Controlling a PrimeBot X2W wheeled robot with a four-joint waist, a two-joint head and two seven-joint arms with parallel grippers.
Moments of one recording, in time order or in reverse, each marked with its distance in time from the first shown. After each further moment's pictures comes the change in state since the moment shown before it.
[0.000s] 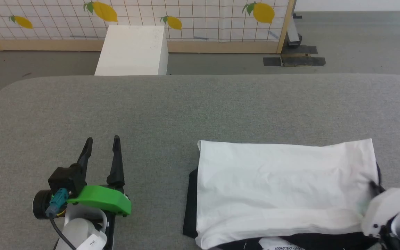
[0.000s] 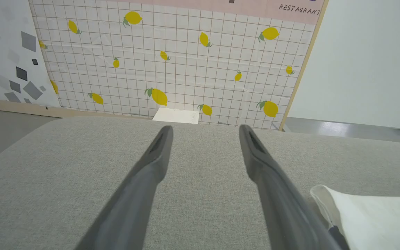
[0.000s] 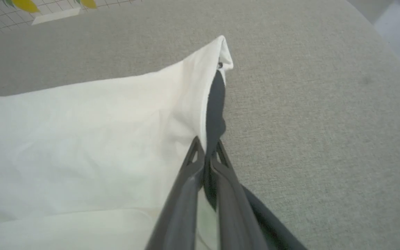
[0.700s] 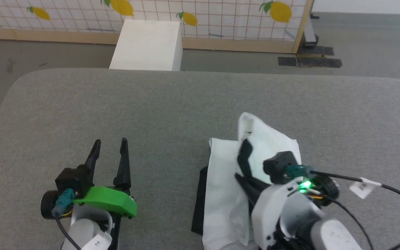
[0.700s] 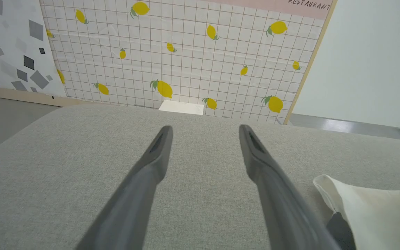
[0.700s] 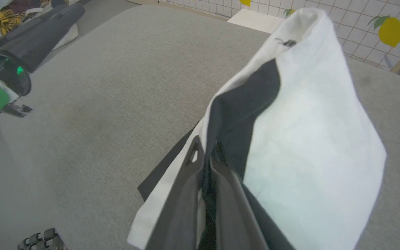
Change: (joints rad) left arm -0.003 -0.020 -0.005 0.024 0.005 -0.025 0.000; right arm -0.072 0.000 0.679 -0.185 0.103 0.000 0.091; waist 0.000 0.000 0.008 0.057
